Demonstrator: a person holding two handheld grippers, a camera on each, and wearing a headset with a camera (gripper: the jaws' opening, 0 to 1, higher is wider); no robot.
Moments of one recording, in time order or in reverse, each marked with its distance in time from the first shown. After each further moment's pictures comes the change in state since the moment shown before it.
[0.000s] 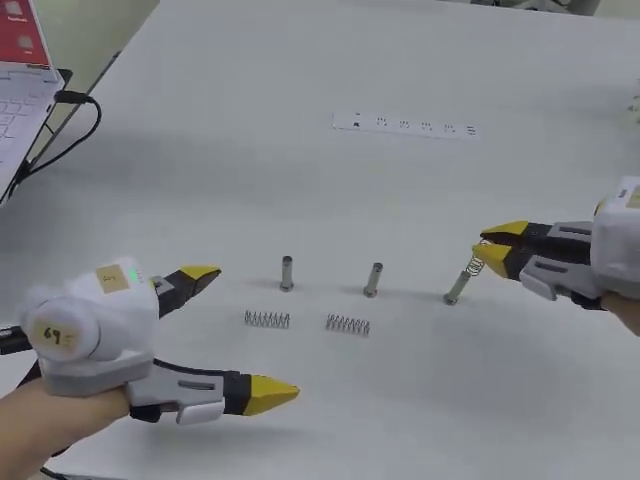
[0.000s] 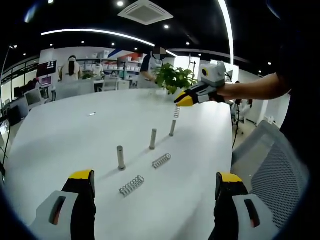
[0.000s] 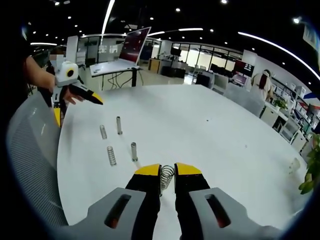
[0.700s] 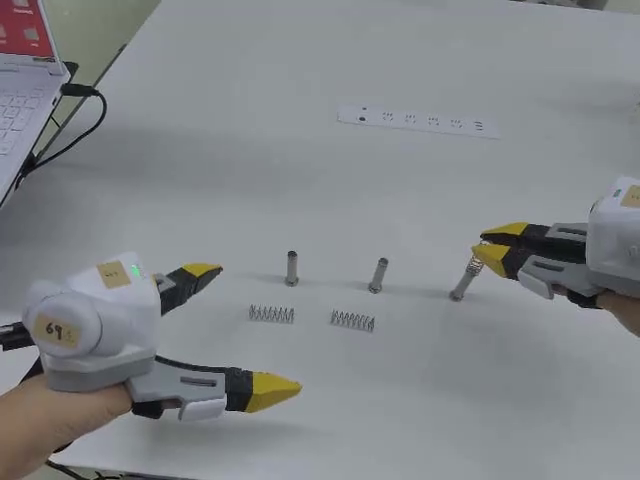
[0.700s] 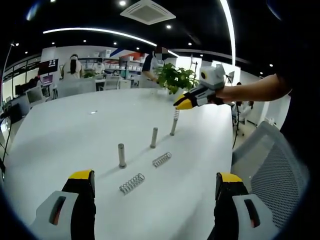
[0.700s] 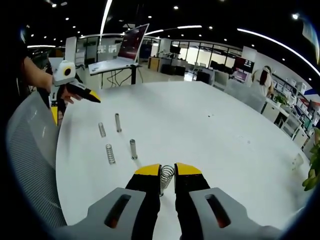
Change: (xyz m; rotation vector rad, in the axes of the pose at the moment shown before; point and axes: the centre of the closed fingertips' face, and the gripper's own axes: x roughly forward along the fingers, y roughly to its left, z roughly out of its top) left arm -0.003 0.000 -0.003 -0.017 0.001 0.007; right arm 0.009 0.001 -0.010 0.022 0.019 0.010
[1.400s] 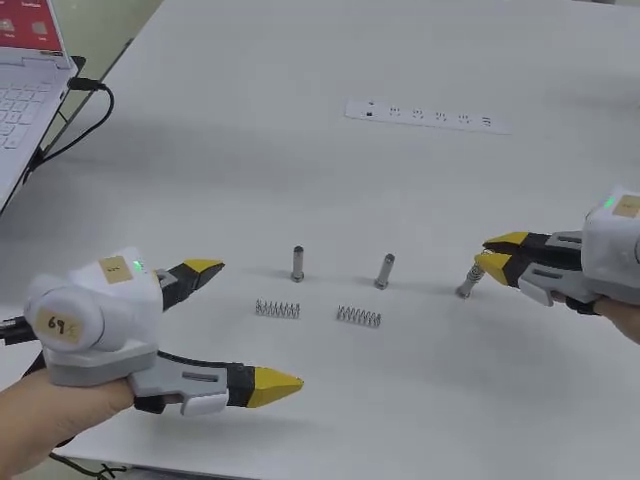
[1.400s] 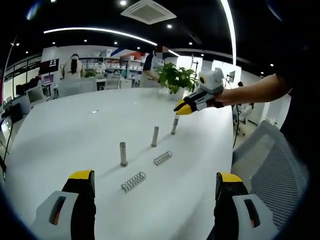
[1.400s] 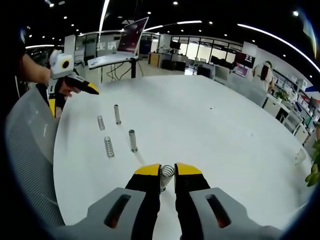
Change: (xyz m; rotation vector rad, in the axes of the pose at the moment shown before) left arm -0.003 0.002 -0.002 0.000 0.005 0.008; right arm 0.009 0.003 -0.019 0.012 0.041 0.004
